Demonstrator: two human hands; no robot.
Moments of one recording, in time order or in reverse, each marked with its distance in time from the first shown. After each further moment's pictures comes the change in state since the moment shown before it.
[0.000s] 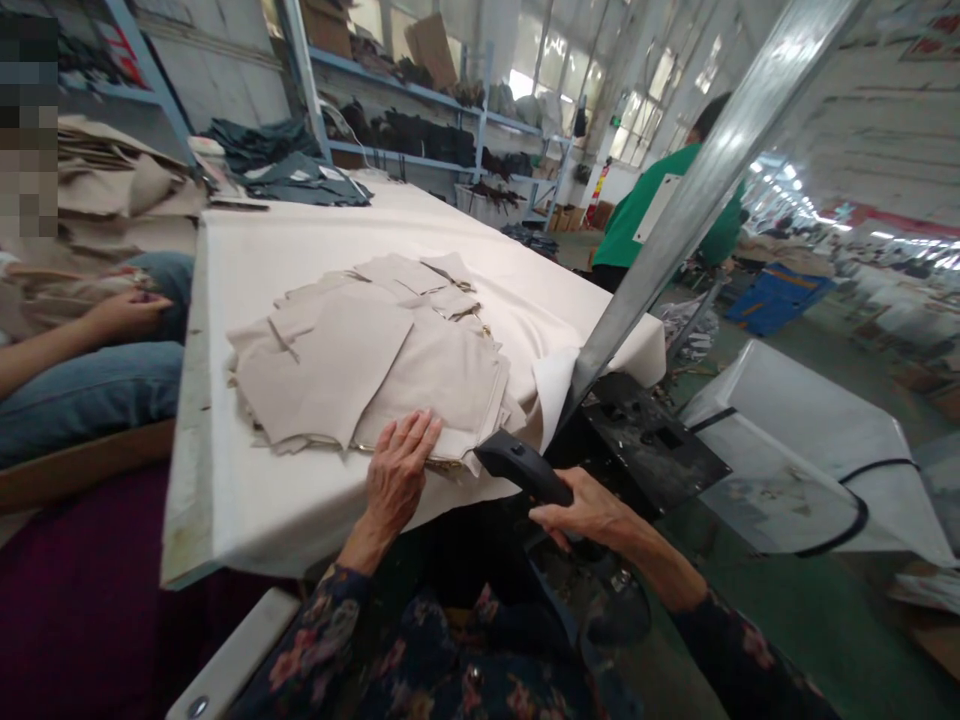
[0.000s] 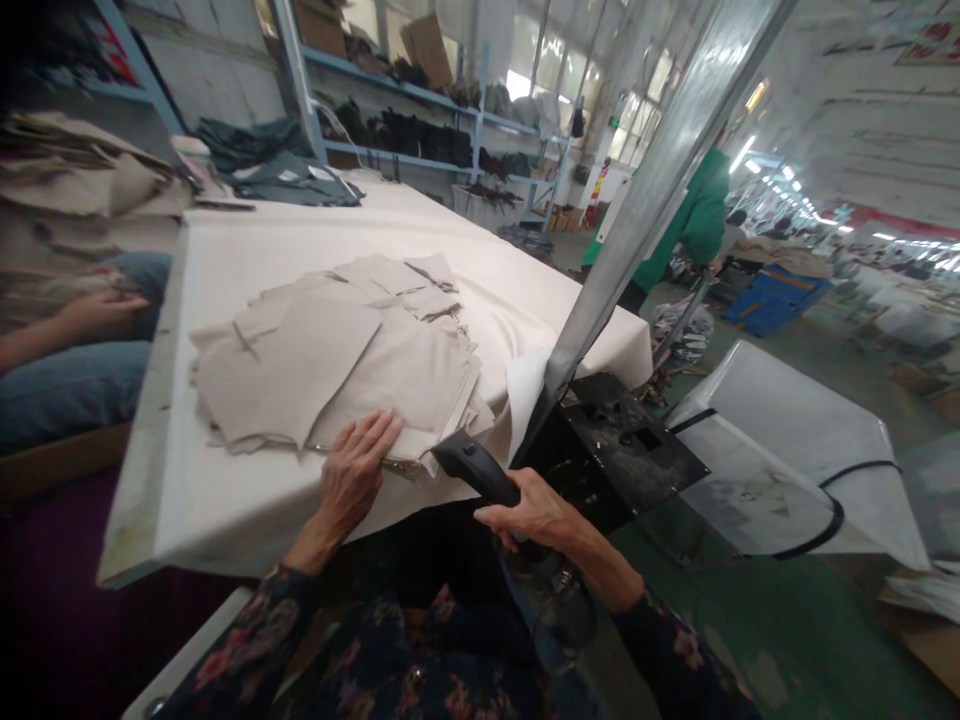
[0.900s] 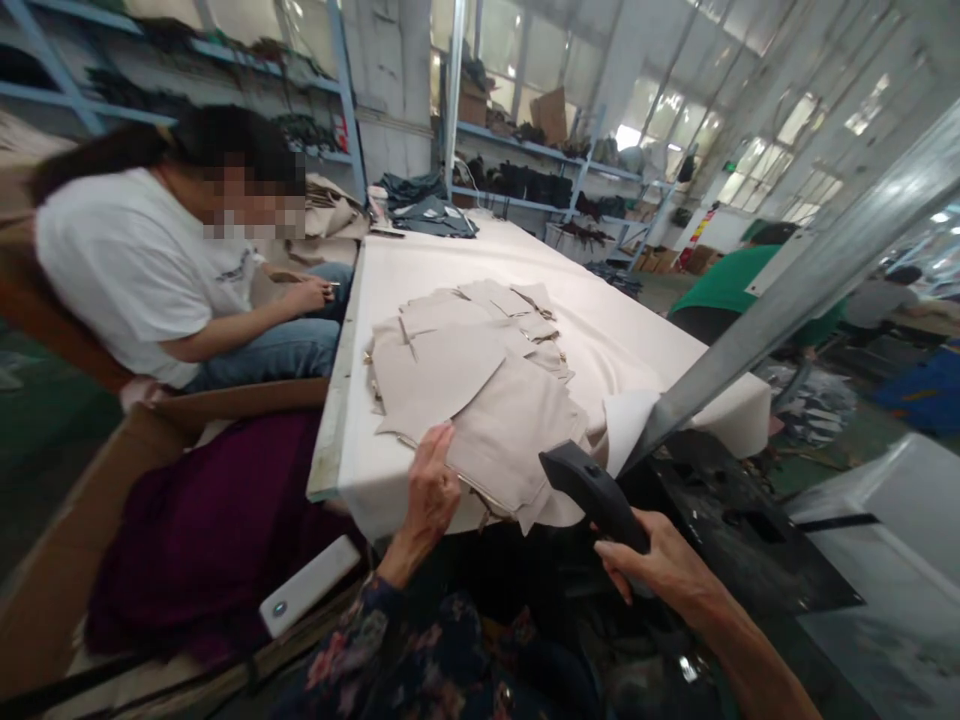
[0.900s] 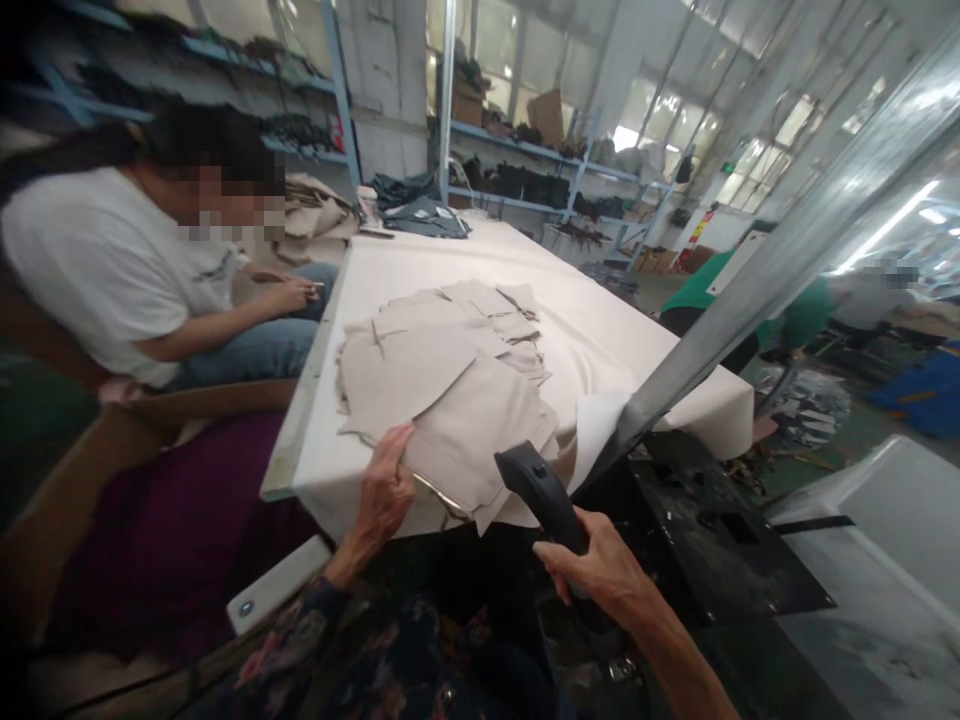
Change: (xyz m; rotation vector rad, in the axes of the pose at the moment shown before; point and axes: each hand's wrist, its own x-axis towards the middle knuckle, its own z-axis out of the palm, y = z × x) left_hand -0.035 0.017 -0.030 -0.020 0.272 -0.350; right_hand -0.006 -0.012 0.004 -0.107 0.060 -0.035
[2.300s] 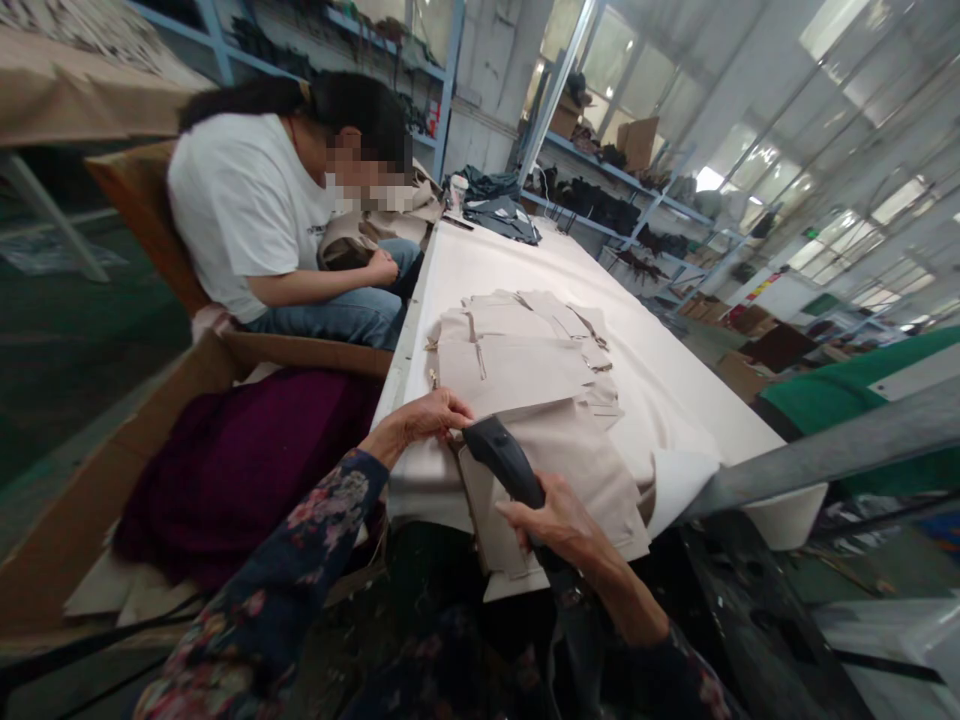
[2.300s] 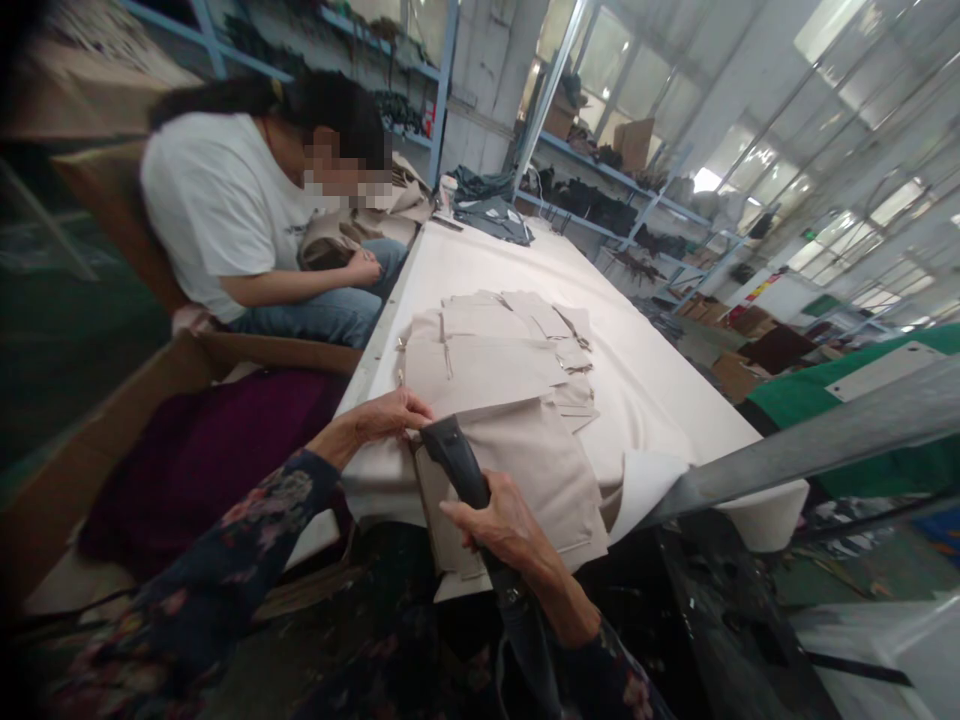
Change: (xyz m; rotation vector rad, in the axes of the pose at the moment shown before) left_hand 0.094 -0.134 -0.048 -0.909 -0.823 -0.625; right_hand 0.116 -0.095 0.109 -0.107 -0.259 -0.155
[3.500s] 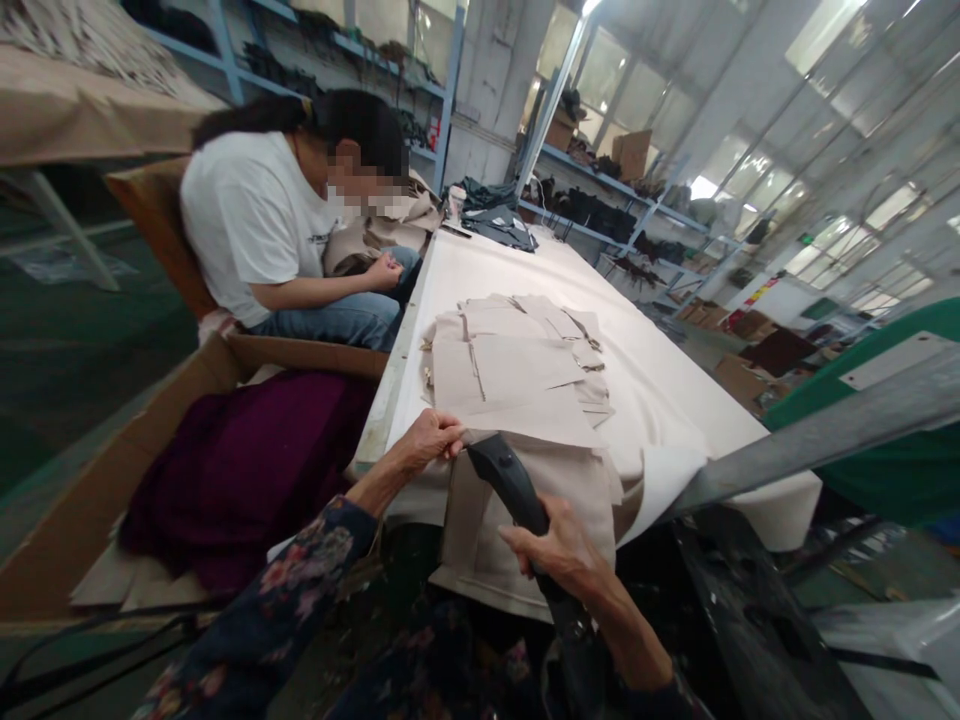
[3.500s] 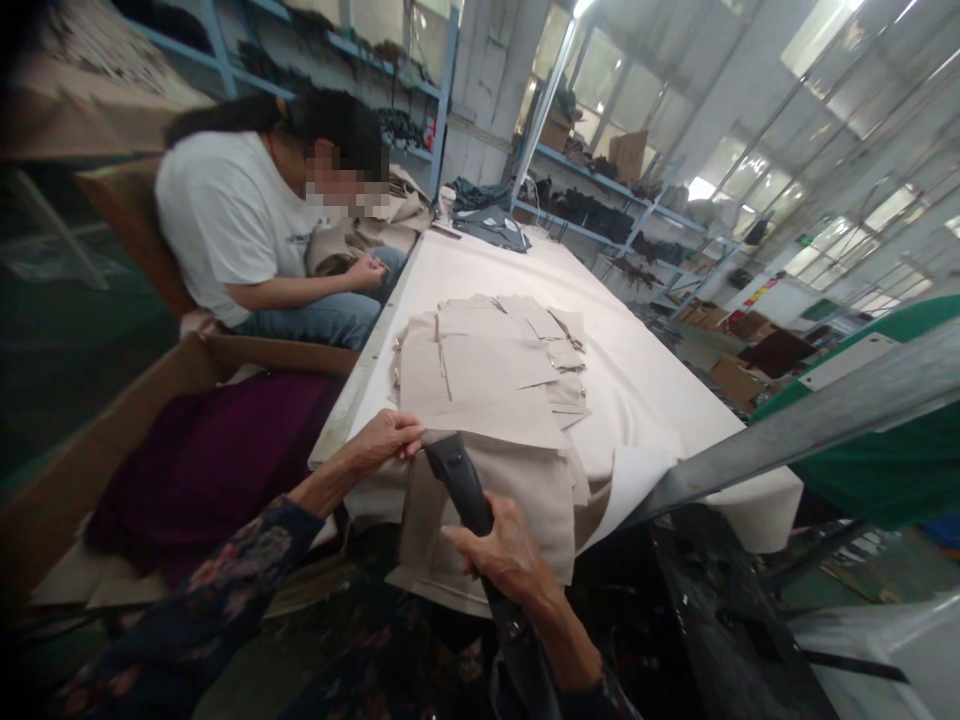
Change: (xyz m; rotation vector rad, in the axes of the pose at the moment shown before) left_hand -0.035 -0.006 0.056 -0.038 0.287 0.129; right_hand -0.043 0.017 0.001 0.015 0.039 0.033
